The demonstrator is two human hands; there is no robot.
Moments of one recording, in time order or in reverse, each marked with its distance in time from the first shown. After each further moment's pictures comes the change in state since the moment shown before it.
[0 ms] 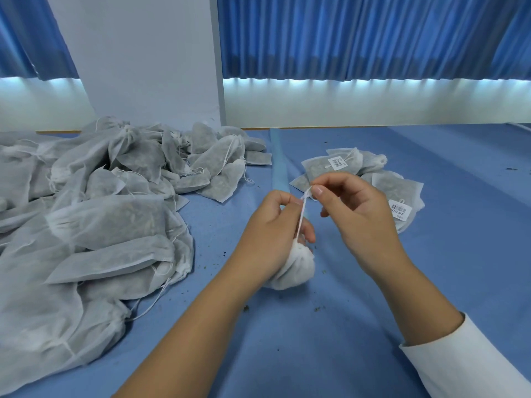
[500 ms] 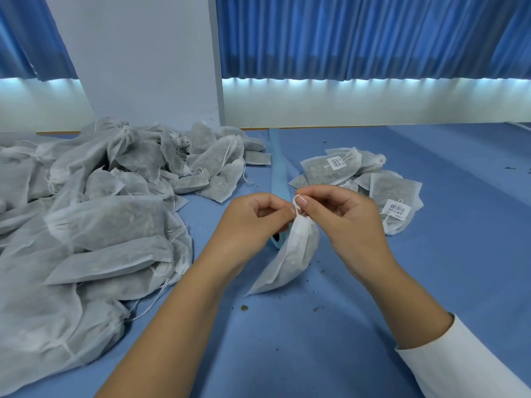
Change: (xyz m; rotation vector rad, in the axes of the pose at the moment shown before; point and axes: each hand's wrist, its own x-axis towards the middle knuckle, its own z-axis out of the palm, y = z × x) left_hand 0.009 0.001 -0.028 0.080 -0.008 0.046; right_hand -0.007 0.000 0.009 0.151 -0.035 0.067
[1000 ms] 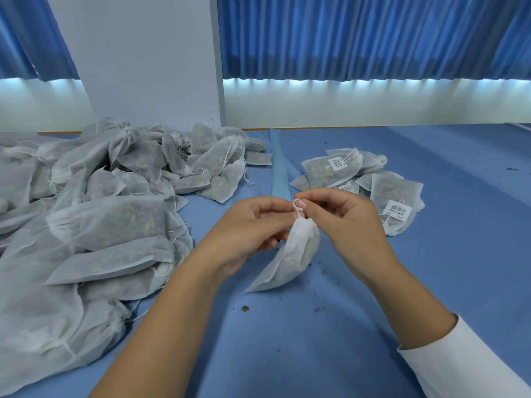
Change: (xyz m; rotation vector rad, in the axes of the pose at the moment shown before) left_hand 0.000 0.004 -0.006 -0.070 -0.137 -0.159; right_hand 0.001 0.000 0.000 0.007 -0.037 0.073
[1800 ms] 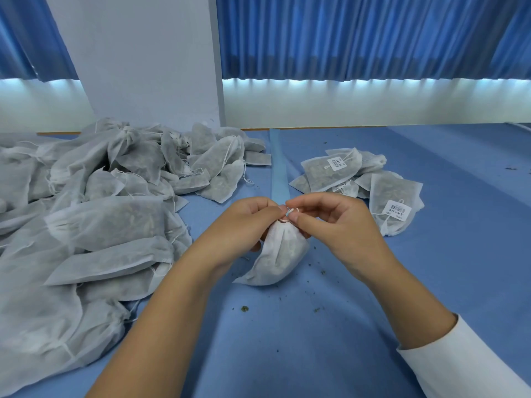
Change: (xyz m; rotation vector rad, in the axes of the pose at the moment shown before) left_hand -0.001 0.005 -0.005 0.215 0.051 -0.038; right_hand 0.000 0.003 -0.001 -0.059 -0.098 0.047
